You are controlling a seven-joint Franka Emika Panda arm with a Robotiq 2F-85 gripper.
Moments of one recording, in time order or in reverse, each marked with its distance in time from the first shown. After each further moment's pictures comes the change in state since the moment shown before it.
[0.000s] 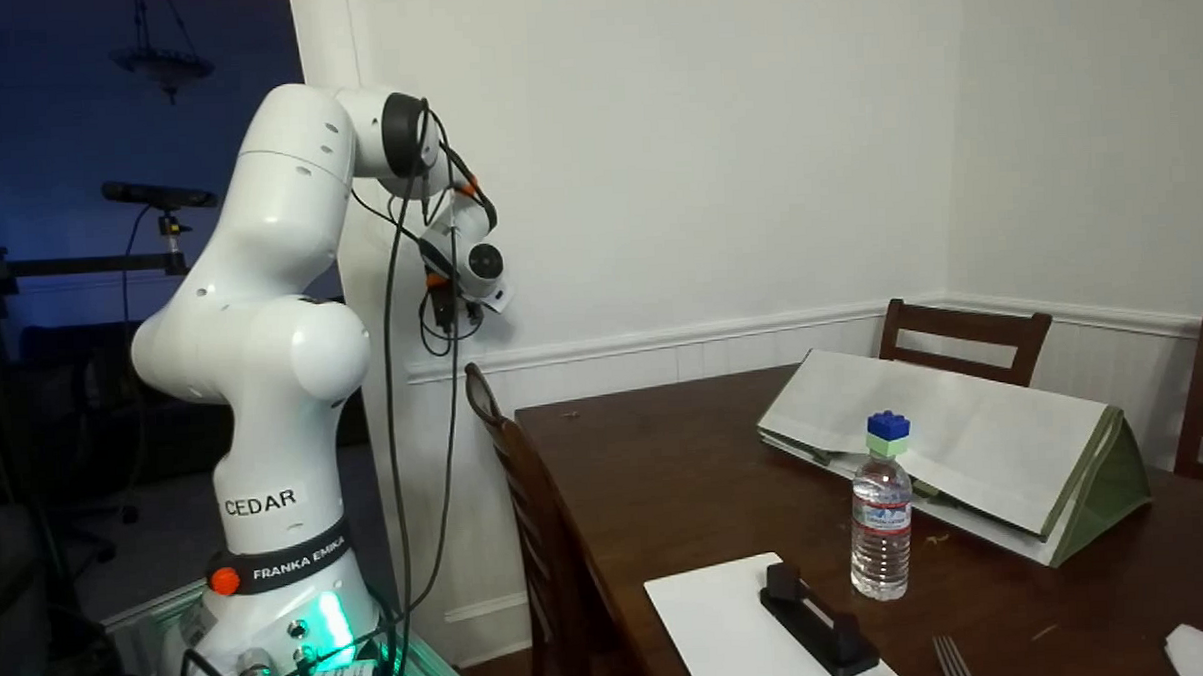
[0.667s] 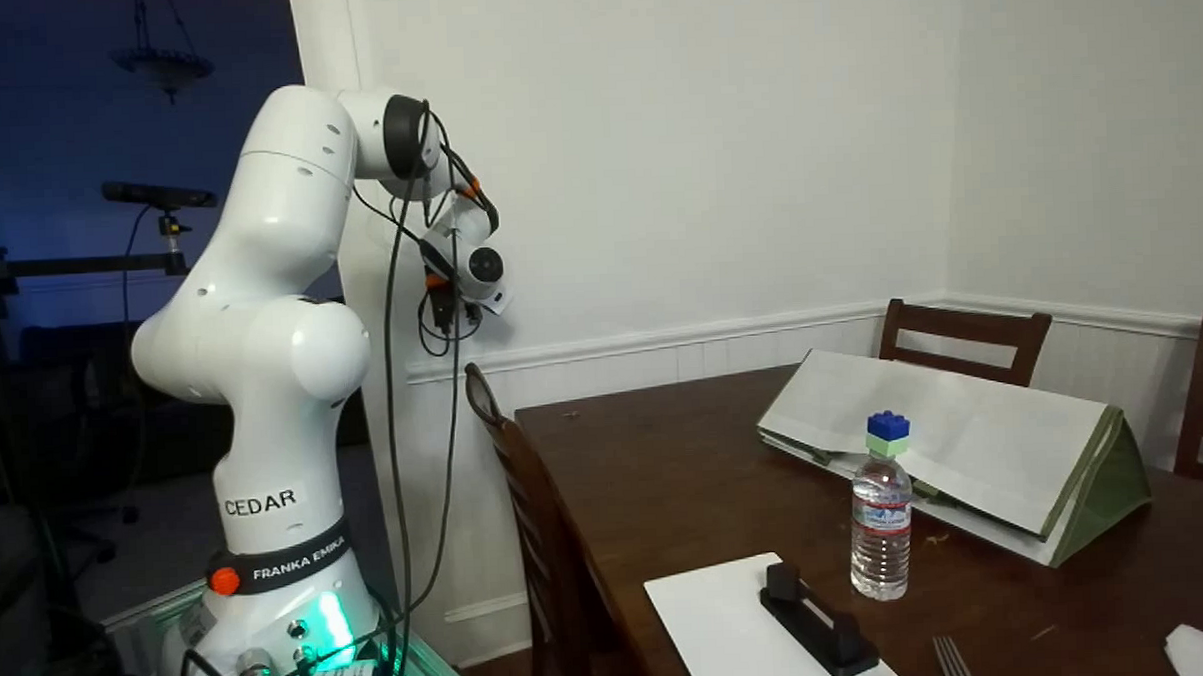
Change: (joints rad) arm -0.001 0.008 0.000 0.005 0.028 -0.025 -0.013
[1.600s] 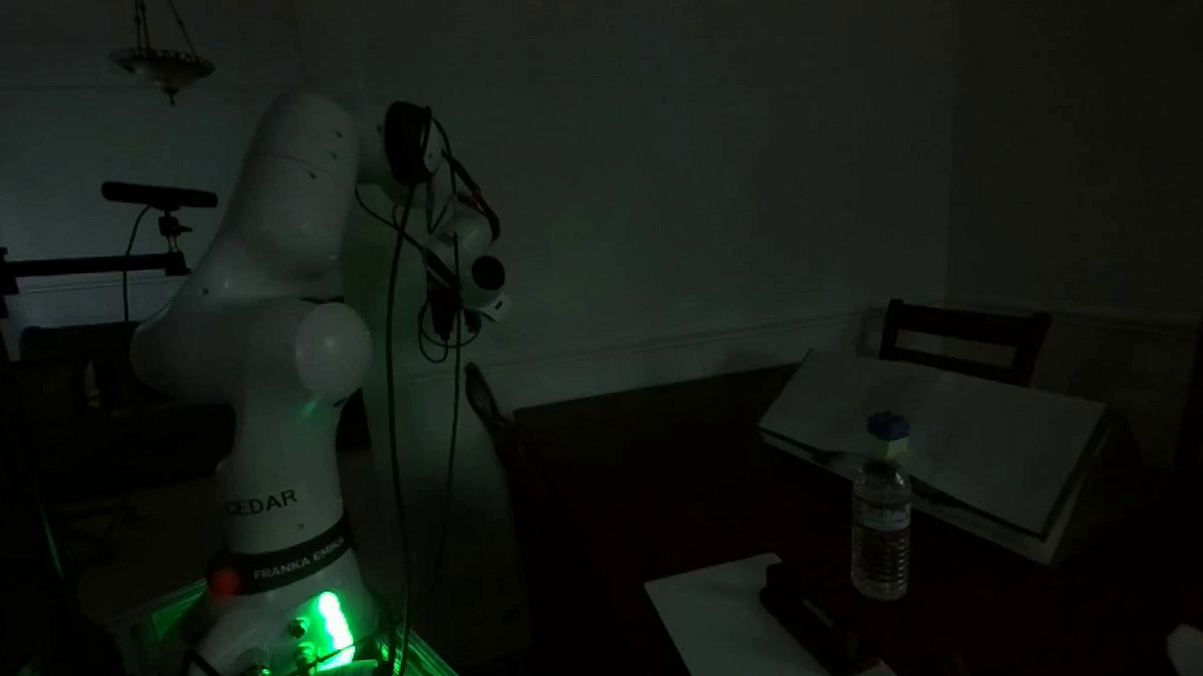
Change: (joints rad) arm 0.023 0.025 -0.029 0.001 -0.006 -0.027 0.032
